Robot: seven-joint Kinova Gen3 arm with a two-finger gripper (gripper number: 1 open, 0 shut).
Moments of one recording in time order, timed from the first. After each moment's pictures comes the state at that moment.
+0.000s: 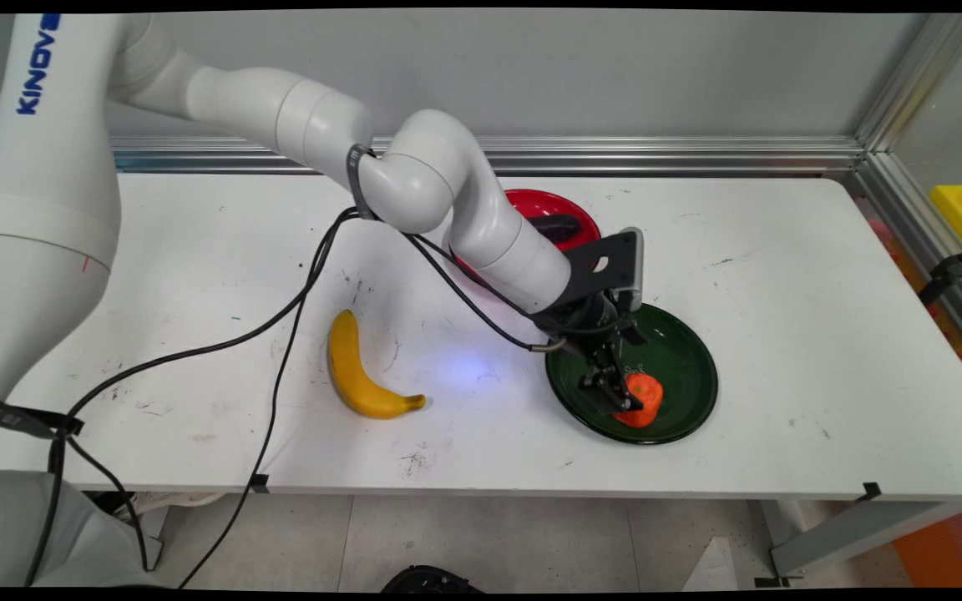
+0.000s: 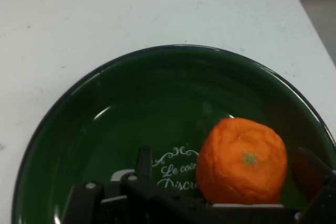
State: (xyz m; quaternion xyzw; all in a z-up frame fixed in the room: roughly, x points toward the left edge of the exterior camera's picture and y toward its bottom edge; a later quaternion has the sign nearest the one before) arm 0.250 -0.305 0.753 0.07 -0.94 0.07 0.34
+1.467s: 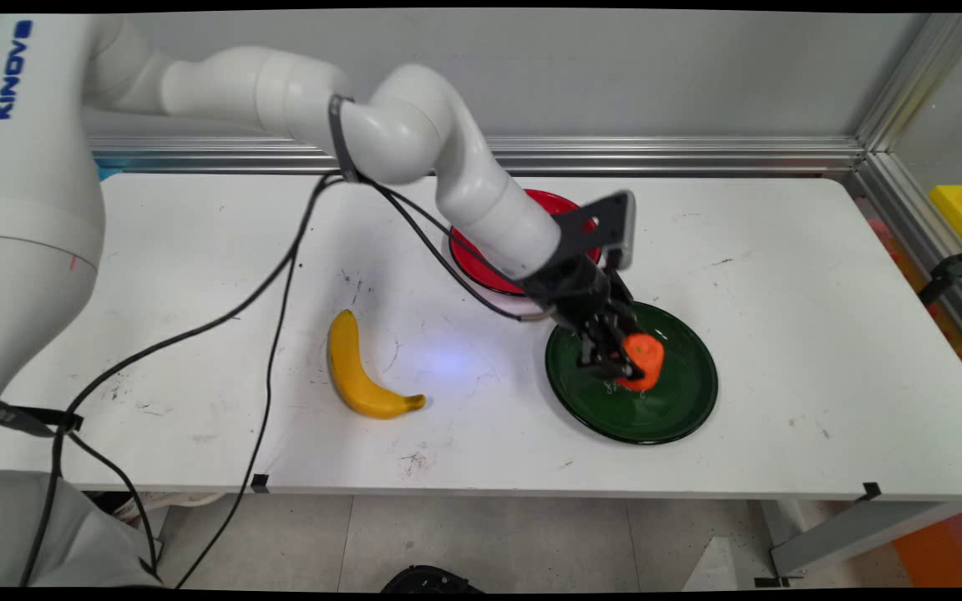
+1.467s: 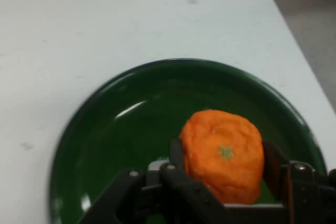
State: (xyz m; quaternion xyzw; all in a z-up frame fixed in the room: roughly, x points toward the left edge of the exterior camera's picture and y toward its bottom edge) arm 0.274 -0.319 0.789 0.06 -0.93 0.05 0.36
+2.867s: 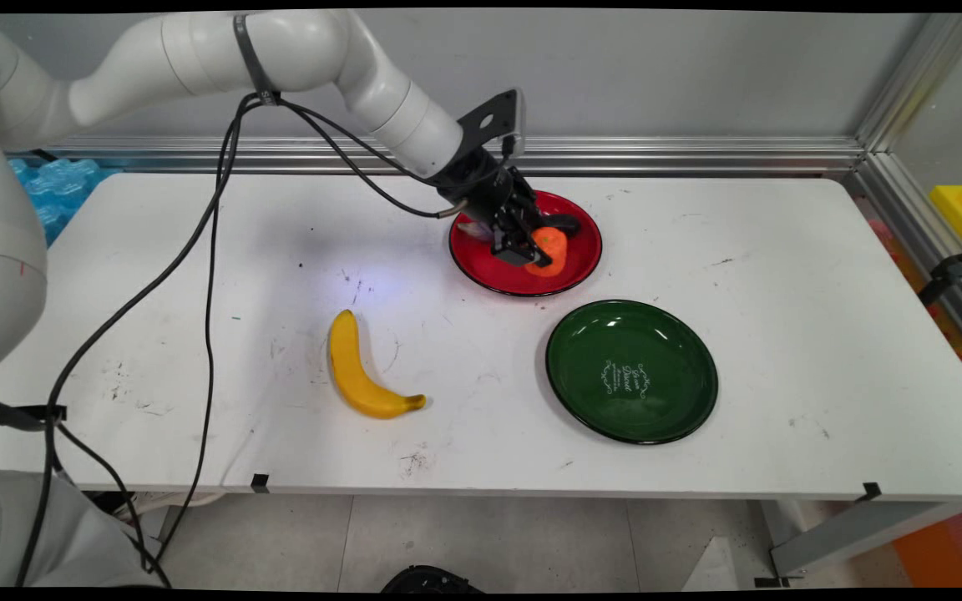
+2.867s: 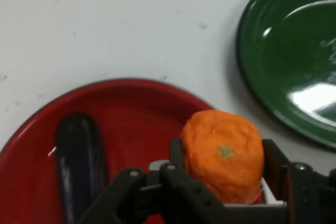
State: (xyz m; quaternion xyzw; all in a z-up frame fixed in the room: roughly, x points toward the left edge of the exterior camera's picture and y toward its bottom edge) arm 0.410 -0.390 0.811 0.13 -0.93 0.12 0.32
